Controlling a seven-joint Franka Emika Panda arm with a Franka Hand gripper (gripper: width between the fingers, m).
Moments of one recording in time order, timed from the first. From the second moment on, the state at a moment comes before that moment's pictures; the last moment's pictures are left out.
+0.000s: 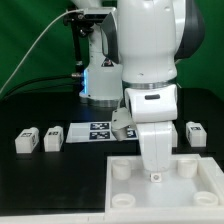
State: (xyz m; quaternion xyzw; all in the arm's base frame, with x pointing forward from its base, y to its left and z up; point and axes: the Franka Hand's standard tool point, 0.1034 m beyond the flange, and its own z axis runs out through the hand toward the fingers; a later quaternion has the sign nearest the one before) arm 0.492 0.066 0.006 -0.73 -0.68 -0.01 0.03
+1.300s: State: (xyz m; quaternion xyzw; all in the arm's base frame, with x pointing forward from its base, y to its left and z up) arm 0.453 0.163 0.066 -1.00 -0.08 -0.01 0.05
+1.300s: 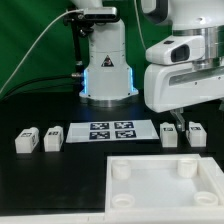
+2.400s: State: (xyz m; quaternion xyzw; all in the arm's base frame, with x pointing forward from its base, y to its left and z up) arm 0.412 0.171 0.044 -0.95 -0.01 0.31 0.02
